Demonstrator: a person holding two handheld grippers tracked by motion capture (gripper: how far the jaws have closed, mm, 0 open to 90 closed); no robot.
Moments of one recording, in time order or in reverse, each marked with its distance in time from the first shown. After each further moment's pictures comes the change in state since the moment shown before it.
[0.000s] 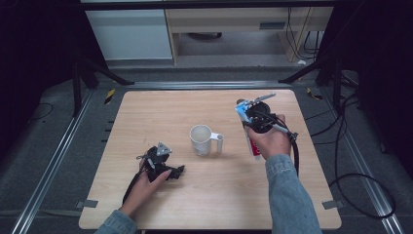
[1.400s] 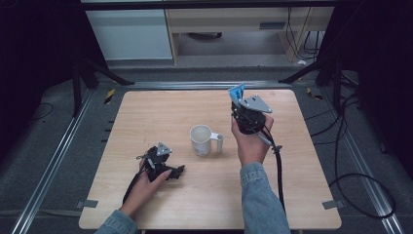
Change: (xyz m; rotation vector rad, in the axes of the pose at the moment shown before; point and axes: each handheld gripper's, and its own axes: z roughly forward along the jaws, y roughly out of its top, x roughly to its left) left arm 0.000 0.000 0.000 -0.001 0.000 -0.001; right arm 0.039 0.004 0.001 -0.529 -0.158 0.104
